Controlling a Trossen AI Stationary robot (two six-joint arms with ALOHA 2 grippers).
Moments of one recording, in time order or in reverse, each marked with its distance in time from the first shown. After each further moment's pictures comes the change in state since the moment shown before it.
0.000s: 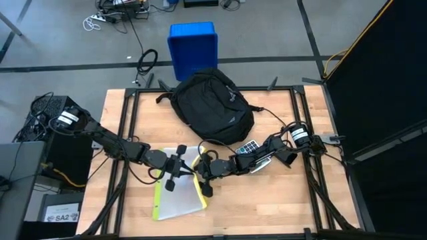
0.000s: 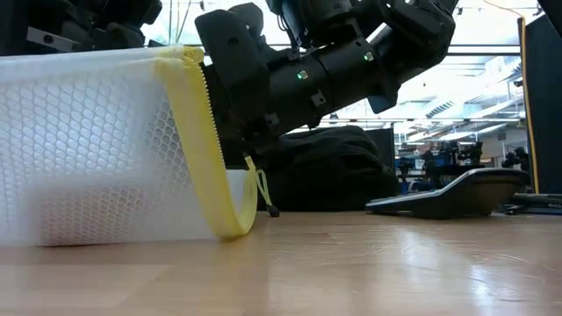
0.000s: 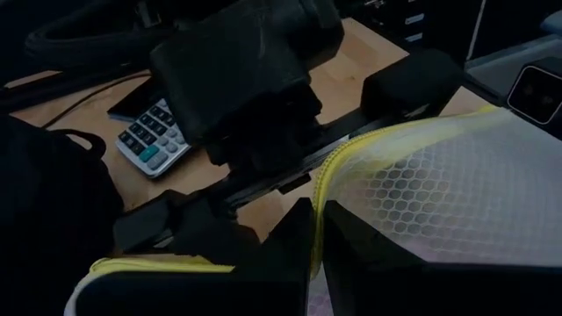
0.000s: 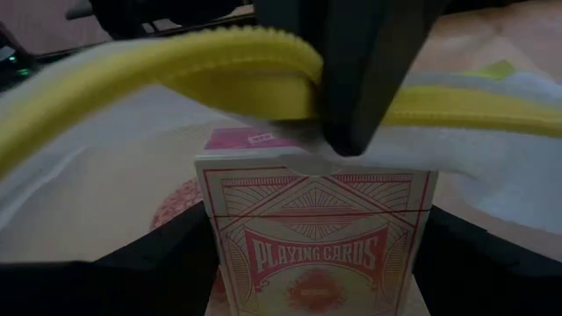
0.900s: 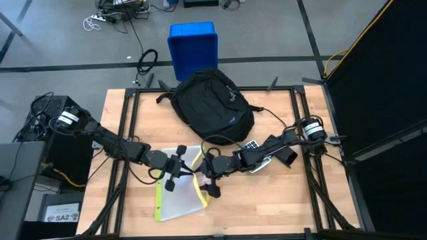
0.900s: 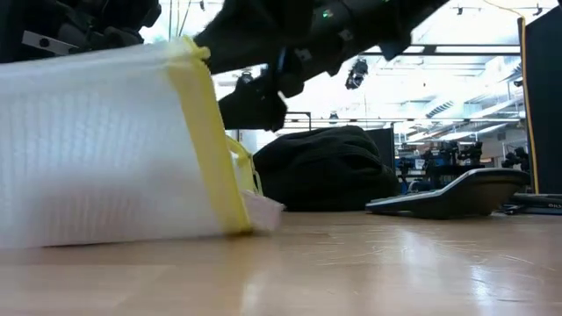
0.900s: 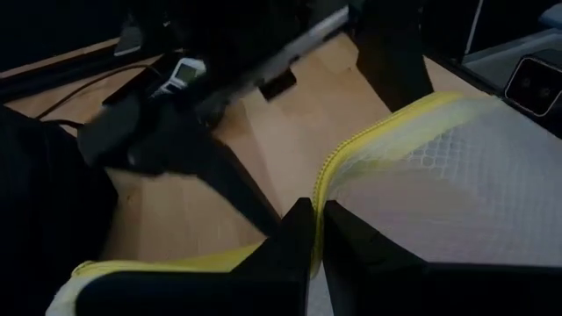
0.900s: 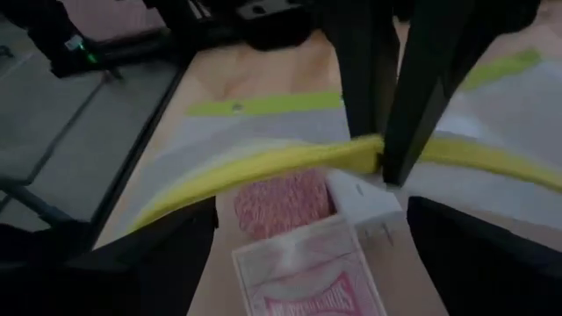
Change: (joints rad) left arm 0.000 0.000 0.000 -0.028 0.000 -0.014; right arm 0.016 -0.183 0.001 -0.310 -0.121 0.026
